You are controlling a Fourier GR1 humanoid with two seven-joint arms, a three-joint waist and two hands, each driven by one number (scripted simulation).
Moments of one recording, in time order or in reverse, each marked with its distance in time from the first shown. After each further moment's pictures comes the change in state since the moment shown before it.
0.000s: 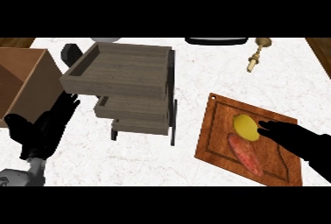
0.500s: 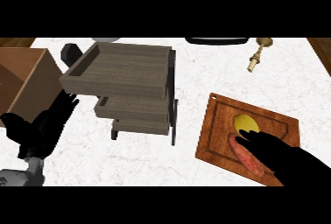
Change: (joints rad) left arm 0.005 -0.031 0.050 -0.007 -0.032 -0.047 0.022; right arm -0.029 0.184 0.163 -0.077 0.168 0.071 0.289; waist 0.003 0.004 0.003
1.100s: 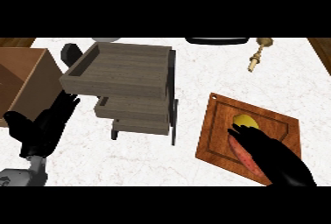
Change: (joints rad) left arm -0.003 -0.055 0.049 -0.006 -0.066 -0.034 0.033; right arm -0.011 0.159 0.063 0.295 0.287 -0.093 -0.118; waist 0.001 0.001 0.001
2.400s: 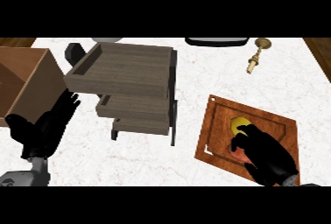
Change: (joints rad) left arm 0.018 -0.095 0.099 0.018 -0.092 -0.103 -0.002; right arm -0.032 0.088 -0.016 0.211 0.332 -0.080 -0.260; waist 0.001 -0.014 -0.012
